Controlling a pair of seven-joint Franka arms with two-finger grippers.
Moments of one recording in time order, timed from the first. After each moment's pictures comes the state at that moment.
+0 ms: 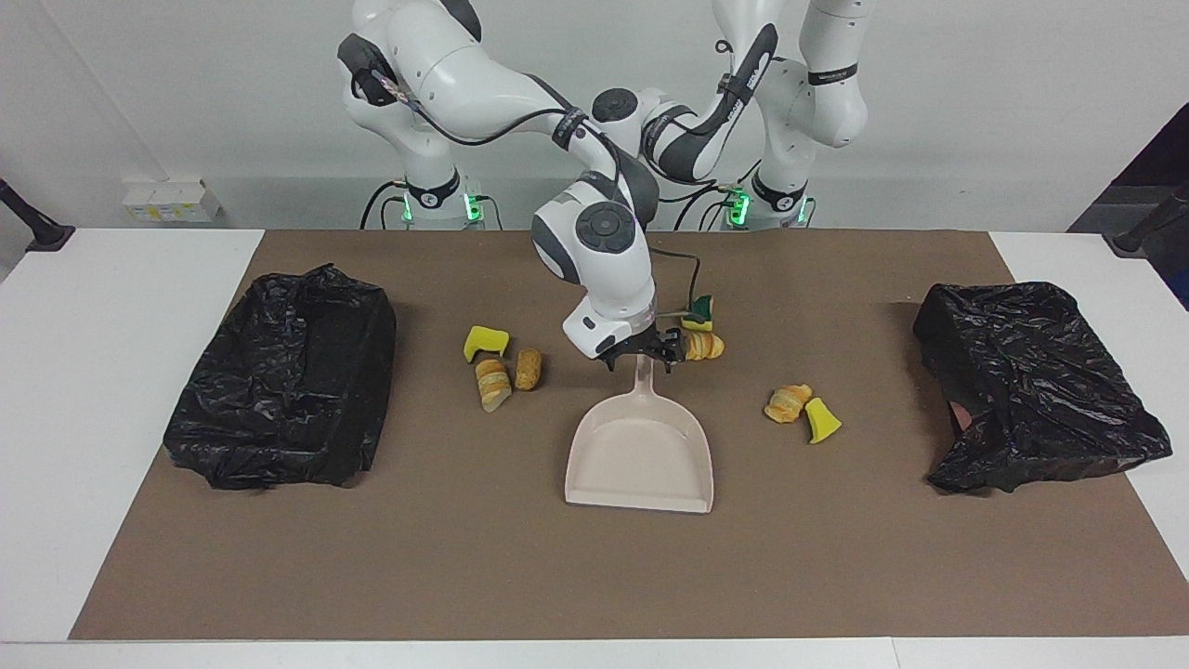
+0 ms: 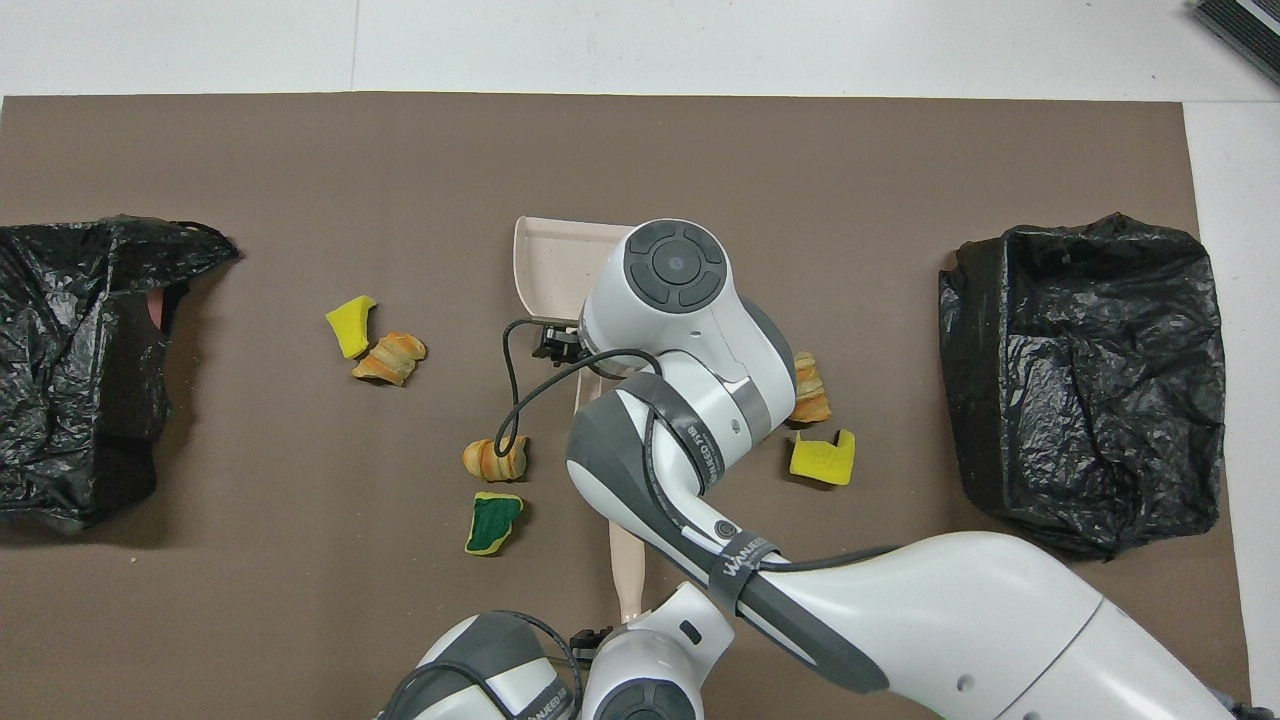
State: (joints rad) left arm -0.98 -0.03 -0.07 -2.37 -0.07 2.33 -0.90; right arm 0.26 0.60 0.43 -1.48 -0.07 2.10 0.80
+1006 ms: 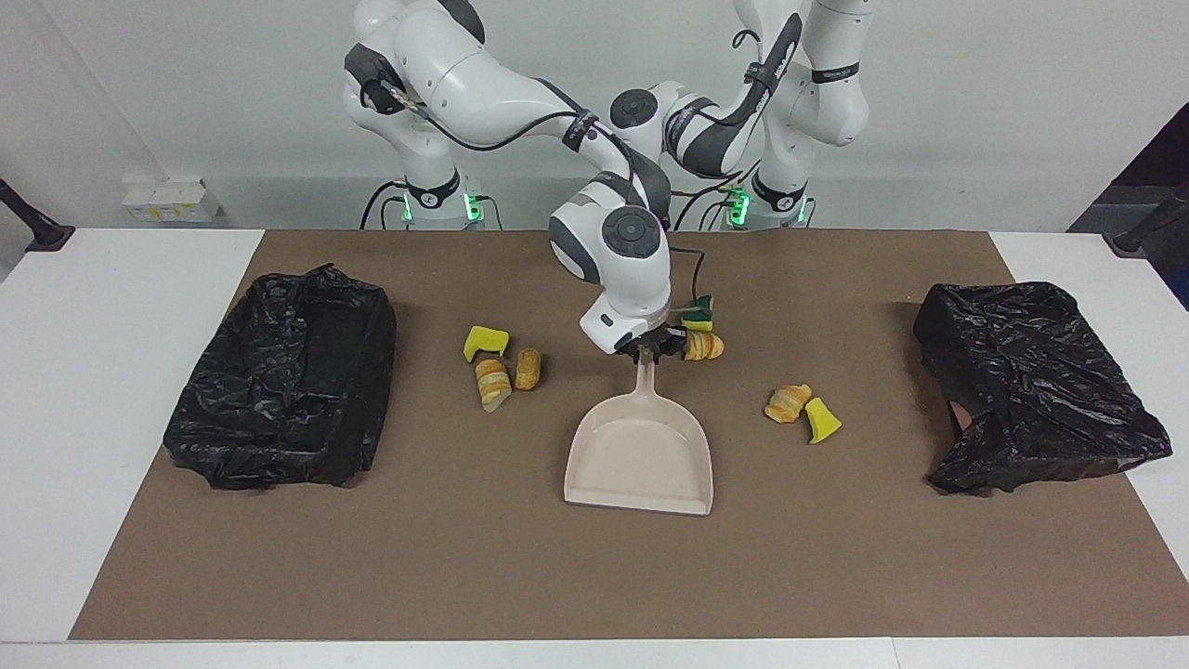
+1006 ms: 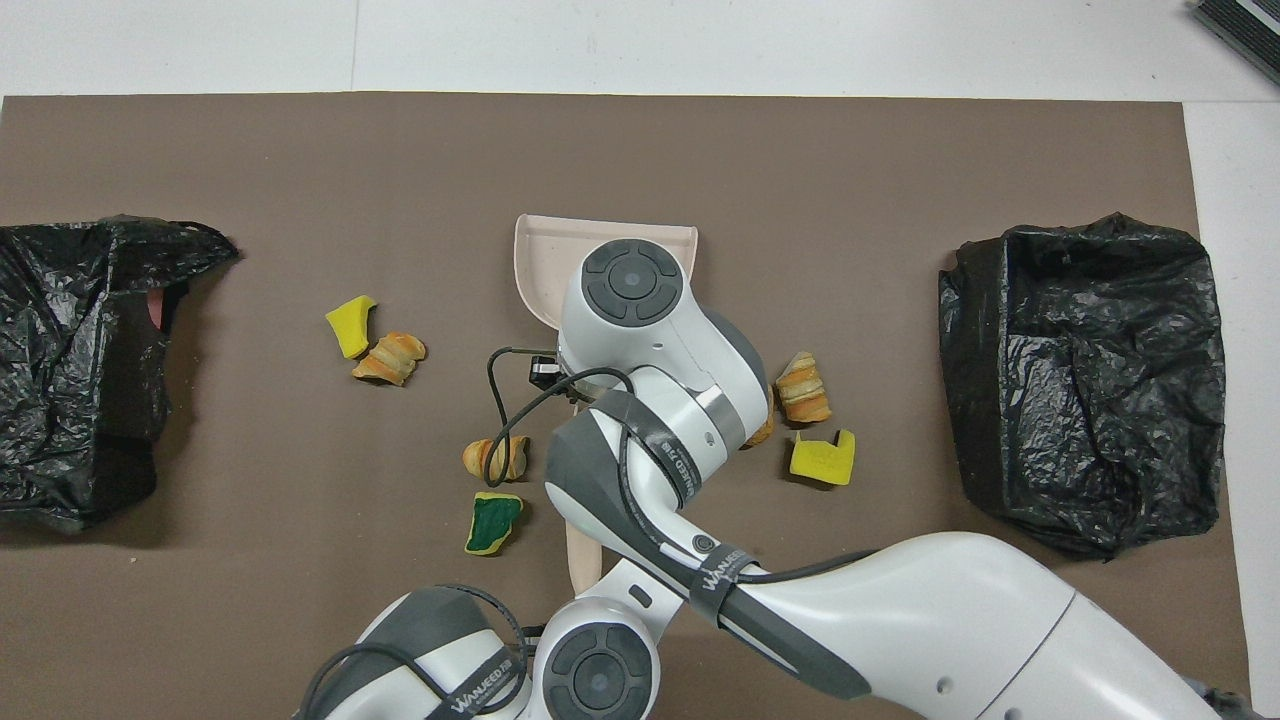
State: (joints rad) left arm -0.90 -0.10 -0.06 -2.36 -0.07 2.13 -0.89; right arm 0.25 0.61 0.48 -1.47 -0.10 2.01 0.83
